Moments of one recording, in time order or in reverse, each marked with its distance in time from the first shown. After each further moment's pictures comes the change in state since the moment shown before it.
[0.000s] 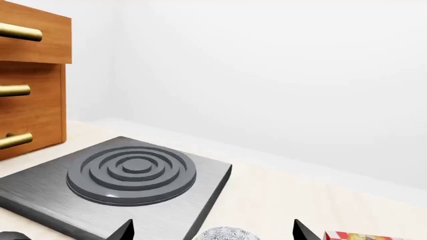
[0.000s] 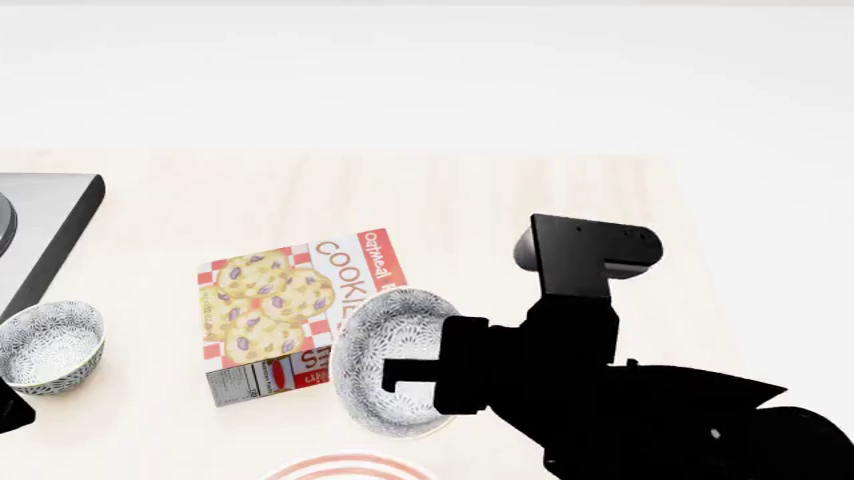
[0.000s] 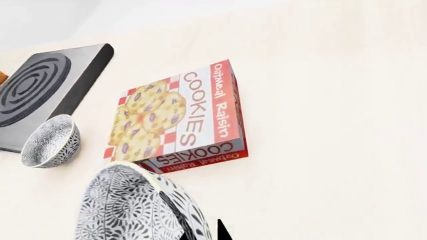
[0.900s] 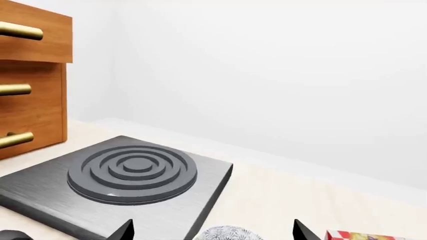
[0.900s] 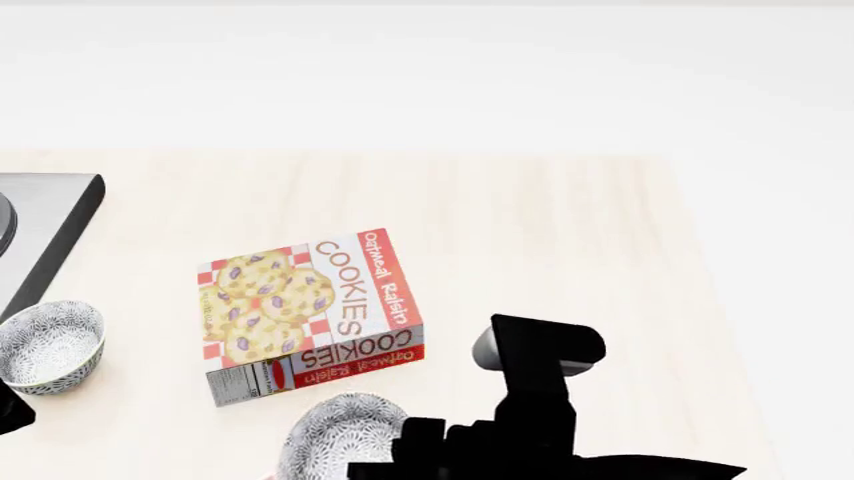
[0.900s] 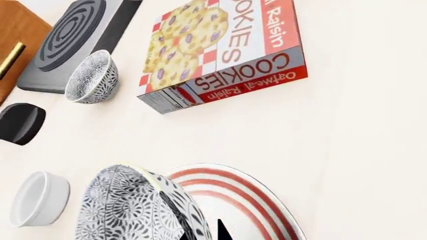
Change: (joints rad) left arm -0.002 -0.005 0.009 -0.019 -0.004 0.019 -0.003; right arm -0.162 0.069 -0.099 0.048 0.301 -0.088 0.052
